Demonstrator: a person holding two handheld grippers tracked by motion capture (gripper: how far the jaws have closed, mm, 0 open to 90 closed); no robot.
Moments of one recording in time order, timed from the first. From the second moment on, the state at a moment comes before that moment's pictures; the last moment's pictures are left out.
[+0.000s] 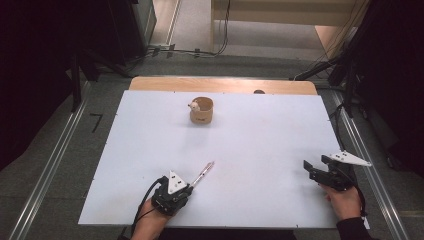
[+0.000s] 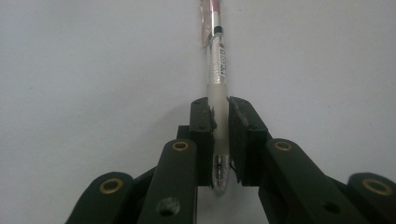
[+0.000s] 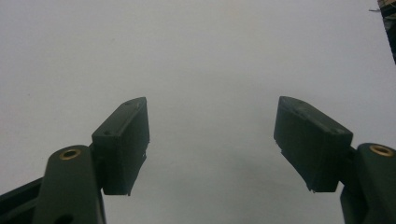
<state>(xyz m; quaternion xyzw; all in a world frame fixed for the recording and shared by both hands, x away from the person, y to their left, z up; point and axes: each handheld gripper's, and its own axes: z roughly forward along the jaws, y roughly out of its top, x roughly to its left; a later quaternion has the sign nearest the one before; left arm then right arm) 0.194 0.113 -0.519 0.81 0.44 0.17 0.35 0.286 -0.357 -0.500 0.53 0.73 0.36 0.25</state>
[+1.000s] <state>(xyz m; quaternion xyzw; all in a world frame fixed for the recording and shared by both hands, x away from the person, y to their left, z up) 0.188 0.127 -0.494 0.74 0.46 0.22 0.44 0.286 -0.358 -0.500 0.52 0.73 0.36 0.24</state>
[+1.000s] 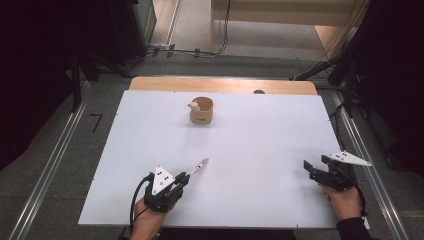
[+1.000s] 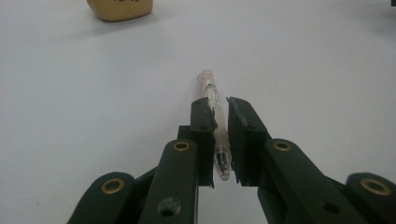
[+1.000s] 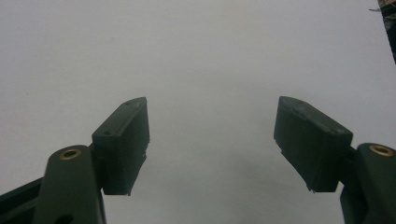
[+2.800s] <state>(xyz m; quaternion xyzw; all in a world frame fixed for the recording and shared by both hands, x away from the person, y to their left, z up) 0.230 0.127 -0.465 0.70 0.48 0.25 0.47 0.286 -0.361 -0.500 0.53 0.73 0.36 0.24</state>
